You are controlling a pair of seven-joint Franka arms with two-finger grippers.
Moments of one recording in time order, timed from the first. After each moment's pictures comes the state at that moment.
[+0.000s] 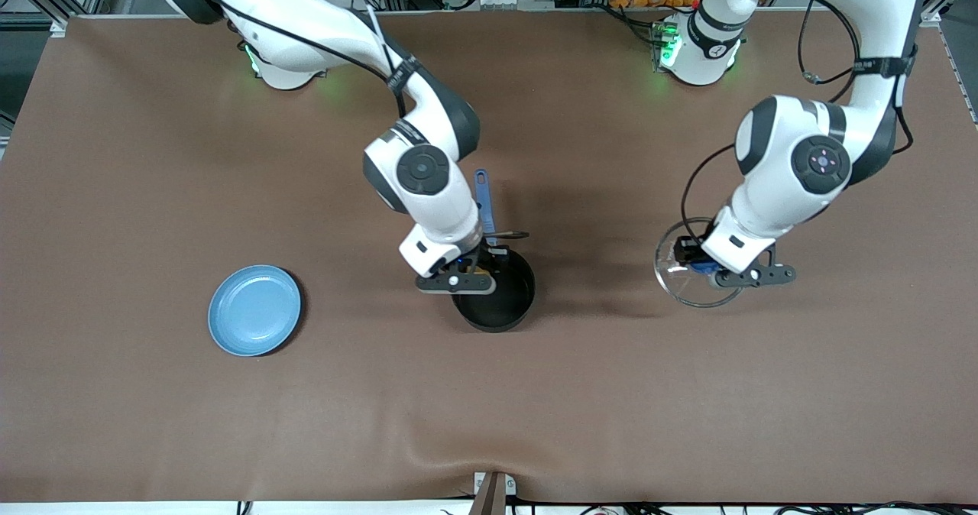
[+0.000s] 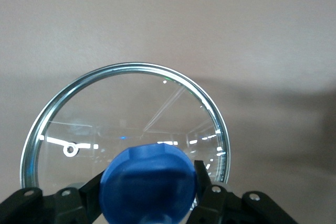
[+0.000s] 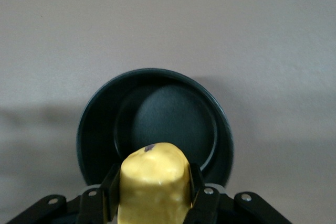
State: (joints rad) left arm -0.27 0.27 0.05 -1.98 -0.05 2.29 -0.23; right arm 0.55 0.79 0.19 -1.26 -0.13 2.23 0.78
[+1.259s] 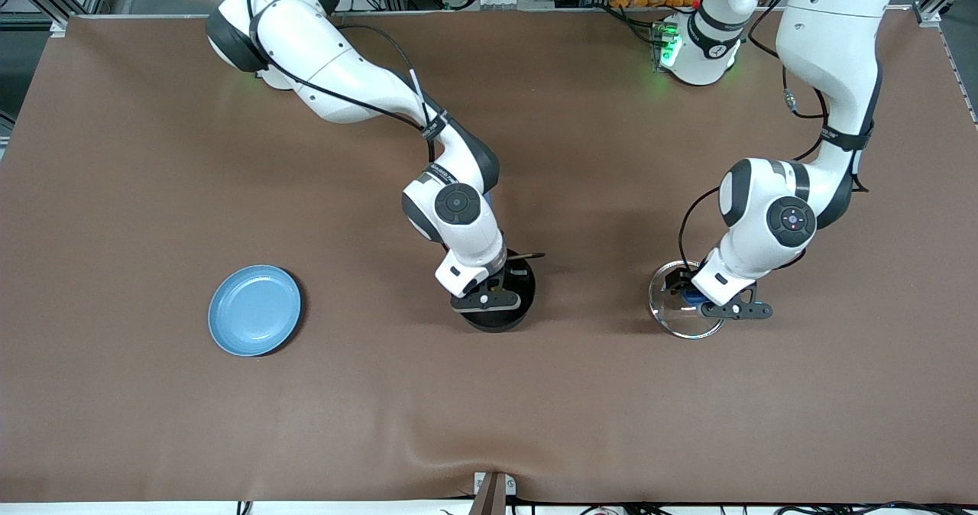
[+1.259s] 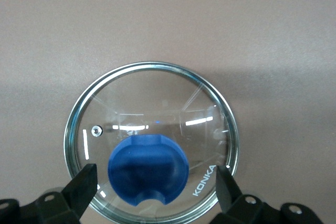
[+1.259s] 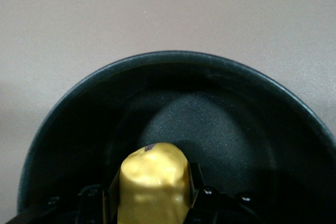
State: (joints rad) left arm -0.24 0.48 0.04 -1.96 -0.07 2.51 -0.10; right arm 0.59 1.01 0.18 -1.17 -0.17 2.41 0.78
